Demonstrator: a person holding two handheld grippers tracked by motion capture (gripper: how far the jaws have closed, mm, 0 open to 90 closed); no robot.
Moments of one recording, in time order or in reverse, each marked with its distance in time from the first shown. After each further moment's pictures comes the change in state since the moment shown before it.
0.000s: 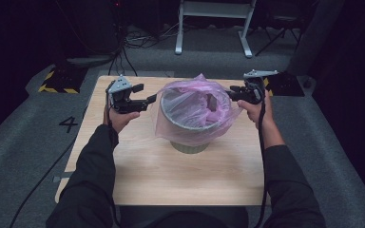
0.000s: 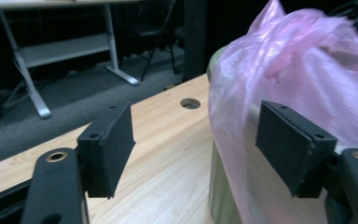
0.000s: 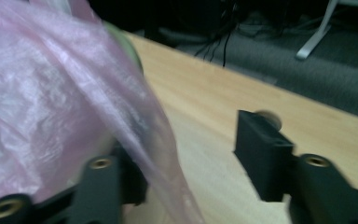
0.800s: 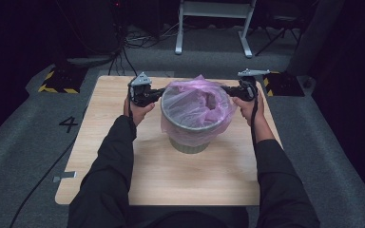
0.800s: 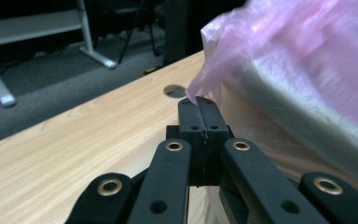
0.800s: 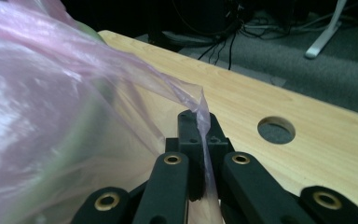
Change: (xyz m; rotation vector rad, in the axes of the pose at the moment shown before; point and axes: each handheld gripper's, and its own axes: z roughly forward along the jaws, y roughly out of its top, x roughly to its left) left arm 0.008 -0.010 0.070 0.080 -0.083 -0.018; right arm -0.011 -0.003 0.035 -0.007 0.028 0.031
